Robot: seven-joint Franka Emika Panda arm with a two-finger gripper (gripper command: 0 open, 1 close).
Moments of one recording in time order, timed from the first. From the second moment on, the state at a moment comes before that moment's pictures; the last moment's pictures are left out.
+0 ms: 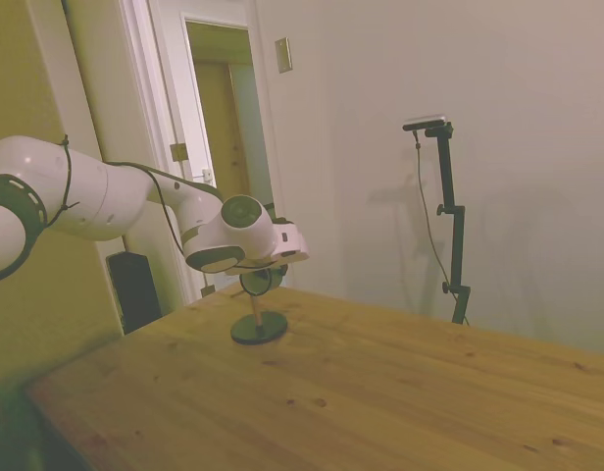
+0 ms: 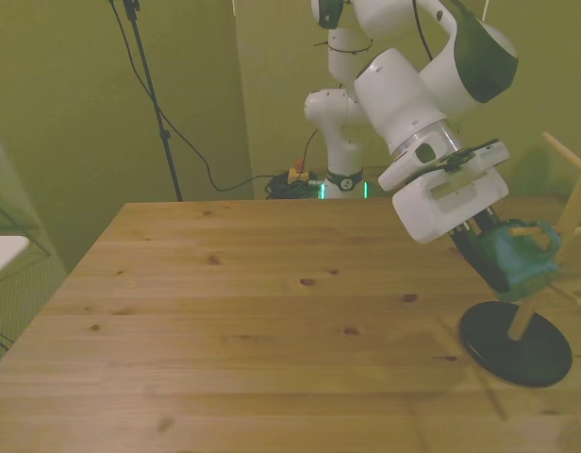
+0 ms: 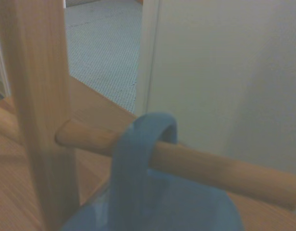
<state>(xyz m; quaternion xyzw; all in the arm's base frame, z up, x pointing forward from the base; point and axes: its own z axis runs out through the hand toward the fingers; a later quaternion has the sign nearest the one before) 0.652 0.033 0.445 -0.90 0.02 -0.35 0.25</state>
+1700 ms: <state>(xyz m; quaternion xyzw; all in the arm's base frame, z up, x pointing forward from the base) 0.651 -0.027 0.466 -0.86 0.04 -0.41 0.29</state>
